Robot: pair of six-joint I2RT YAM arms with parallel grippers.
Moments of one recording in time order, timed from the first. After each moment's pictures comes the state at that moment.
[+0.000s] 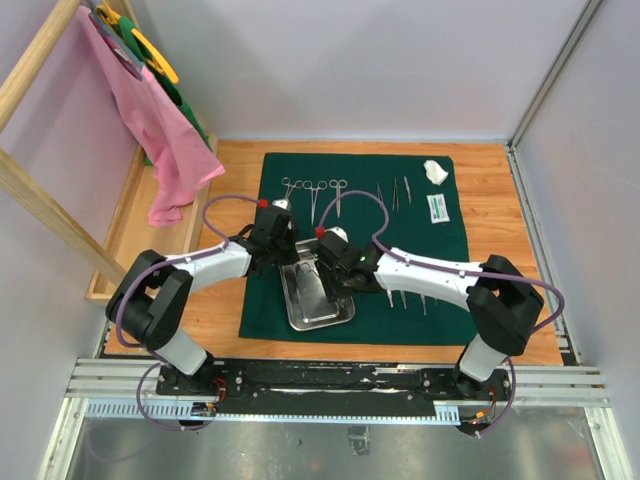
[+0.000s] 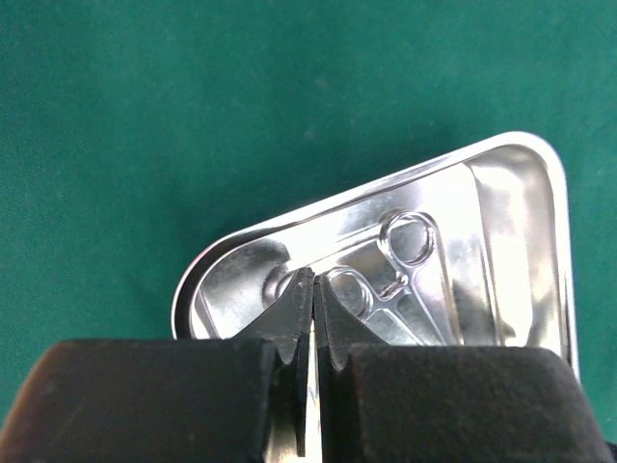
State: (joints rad) left arm -0.55 1.56 0.80 -0.05 -0.08 -0.57; right arm 0.99 1.66 1.10 -0.56 0.16 0.54
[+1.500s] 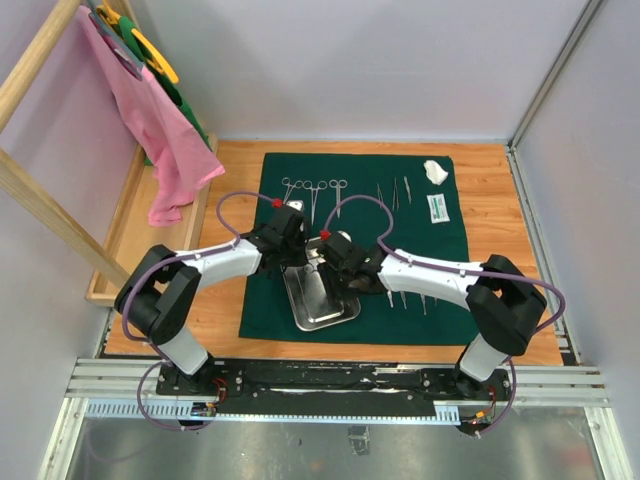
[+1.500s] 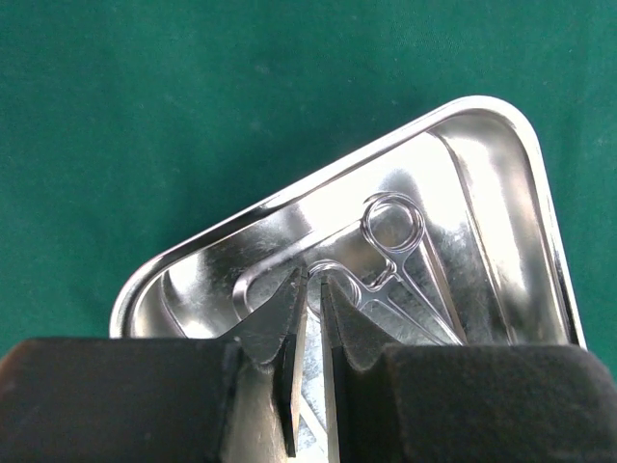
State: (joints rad) left arm -0.62 1.61 0.86 -0.11 -0.10 -0.53; right arm 0.96 1.64 1.04 -0.51 0.09 0.54
